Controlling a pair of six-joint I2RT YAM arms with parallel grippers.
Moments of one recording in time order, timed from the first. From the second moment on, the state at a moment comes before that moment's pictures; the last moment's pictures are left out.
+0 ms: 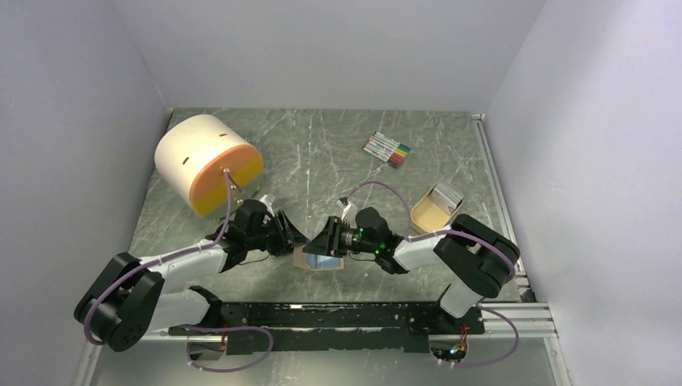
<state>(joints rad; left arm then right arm) -0.57 1.21 0.36 0.16 0.32 -1.04 0.89 1.61 0.45 0.82 -0.39 1.04</state>
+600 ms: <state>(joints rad) -0.56 1.21 0.32 0.29 0.40 -1.07 0.89 1.67 0.42 0.94 -0.43 1.03</state>
